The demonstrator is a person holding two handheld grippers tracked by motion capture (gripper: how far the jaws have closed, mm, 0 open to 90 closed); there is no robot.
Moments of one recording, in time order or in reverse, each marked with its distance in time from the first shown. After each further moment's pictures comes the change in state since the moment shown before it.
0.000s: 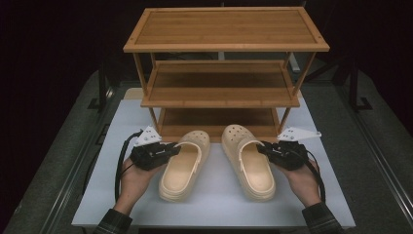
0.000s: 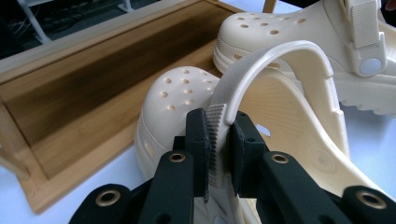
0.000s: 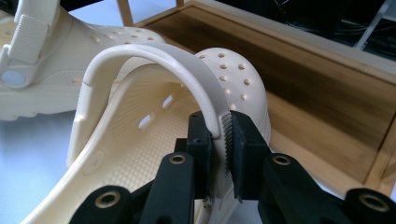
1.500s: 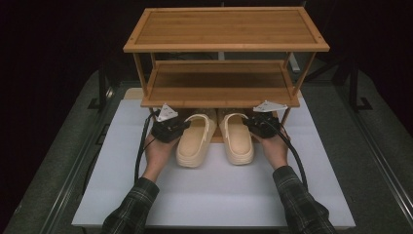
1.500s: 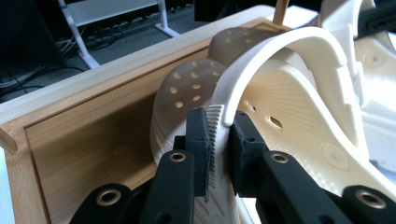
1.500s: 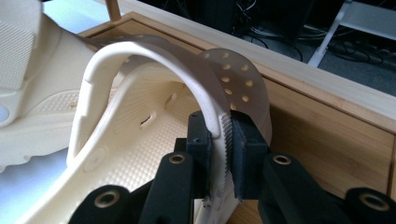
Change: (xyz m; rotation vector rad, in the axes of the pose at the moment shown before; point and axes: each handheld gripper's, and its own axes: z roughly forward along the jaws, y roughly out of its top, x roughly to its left) left arm 0.047 0.017 0.086 -0.058 0.145 -0.003; right arm -0.042 0.037 0.102 -0.014 -0.131 0.024
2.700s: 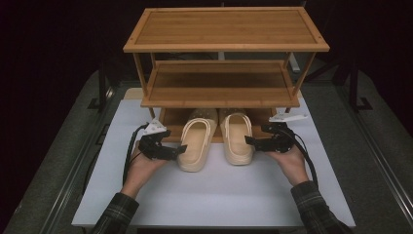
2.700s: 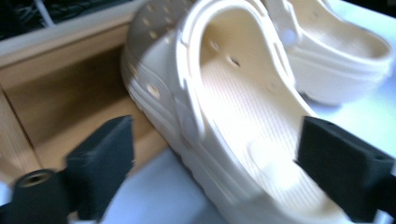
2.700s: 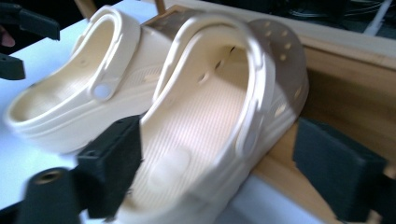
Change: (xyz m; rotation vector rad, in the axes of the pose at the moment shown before) left arm -0.005 -0.033 -0.052 0.088 -0.139 -0.035; right arm -0.001 -0.026 -0.054 0.025 0.174 0.095
